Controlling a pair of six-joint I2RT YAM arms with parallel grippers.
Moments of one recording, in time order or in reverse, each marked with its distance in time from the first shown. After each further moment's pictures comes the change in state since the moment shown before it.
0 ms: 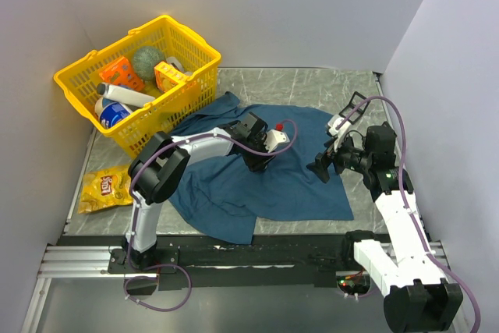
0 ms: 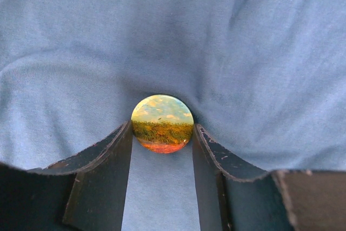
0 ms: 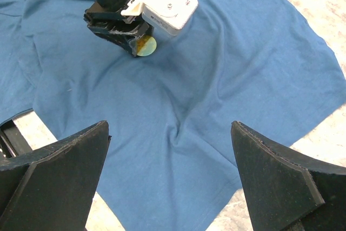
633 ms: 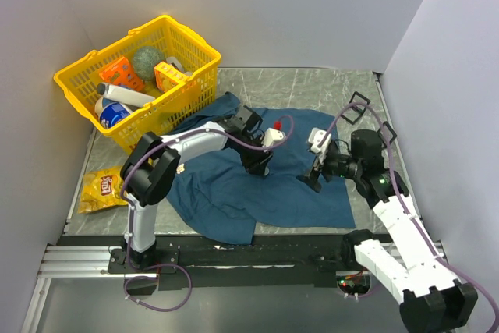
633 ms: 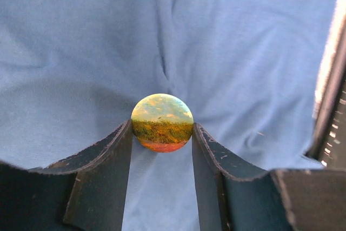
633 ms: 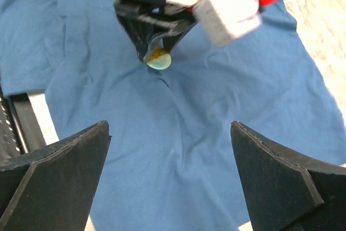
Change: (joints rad) left arm 0.034 -0.058 0.033 -0.177 0.267 0.057; right arm 0.203 -0.035 0.000 -0.027 0.022 -0.128
